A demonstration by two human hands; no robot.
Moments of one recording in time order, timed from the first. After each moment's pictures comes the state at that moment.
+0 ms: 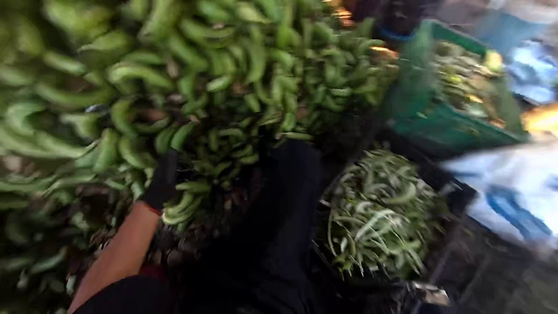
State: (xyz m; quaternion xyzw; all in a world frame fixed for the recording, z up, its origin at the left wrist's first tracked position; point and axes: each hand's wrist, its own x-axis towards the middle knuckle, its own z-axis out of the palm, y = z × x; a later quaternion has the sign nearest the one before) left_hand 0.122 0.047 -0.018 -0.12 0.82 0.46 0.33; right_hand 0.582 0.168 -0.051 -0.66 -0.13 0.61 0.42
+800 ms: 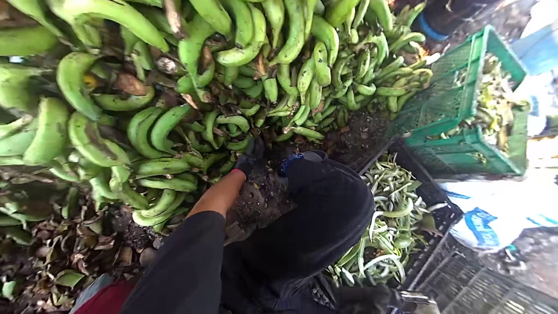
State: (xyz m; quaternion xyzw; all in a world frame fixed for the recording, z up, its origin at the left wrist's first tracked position) left_hand 0.140 0.203 -0.258 0.56 0.80 -0.19 0.10; right_hand 0.592 0.162 -0.090 -0.61 -0.30 0.62 0.39
